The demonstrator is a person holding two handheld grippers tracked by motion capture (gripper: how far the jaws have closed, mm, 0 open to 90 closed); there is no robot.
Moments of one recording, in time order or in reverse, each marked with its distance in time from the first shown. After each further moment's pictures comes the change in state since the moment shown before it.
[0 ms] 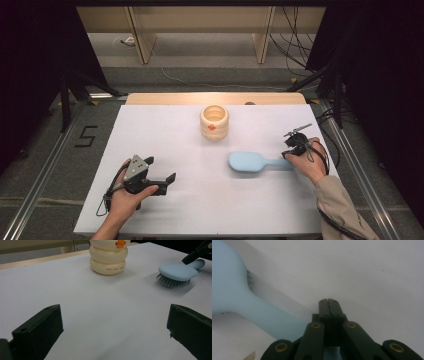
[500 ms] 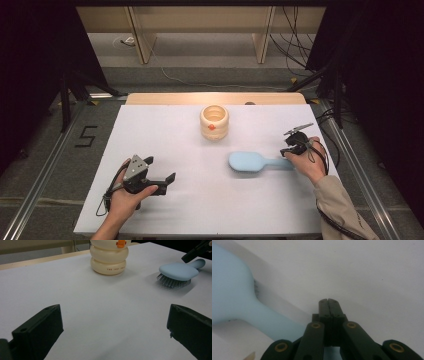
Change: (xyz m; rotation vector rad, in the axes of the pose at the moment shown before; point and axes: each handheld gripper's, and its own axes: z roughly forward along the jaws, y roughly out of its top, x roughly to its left) left arm 0.001 0.000 0.000 0.002 0.002 0.002; right arm 0.001 0.002 -0.002 -0.059 0.009 0.005
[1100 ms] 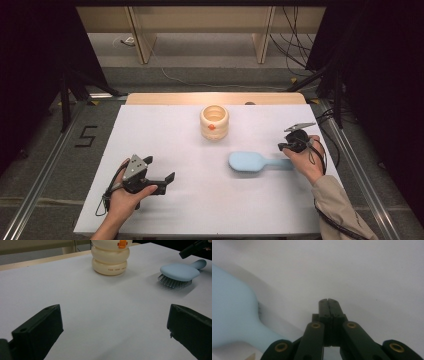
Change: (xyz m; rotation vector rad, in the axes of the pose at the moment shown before) left arm 0.001 0.000 -0.001 -0.004 0.005 -0.002; right arm 0.001 0.005 -0.001 -0.127 -0.008 0.012
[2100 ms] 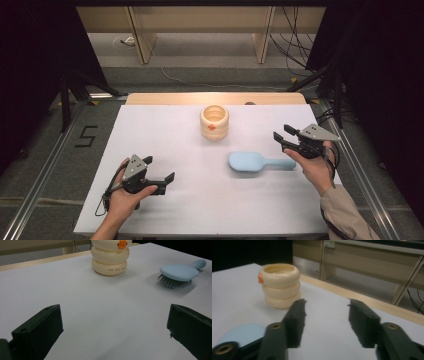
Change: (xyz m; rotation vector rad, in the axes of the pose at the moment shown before) left arm 0.000 0.000 -0.001 -0.001 0.001 0.002; right arm 0.013 -0.010 -0.043 -0.591 0.044 -0.068
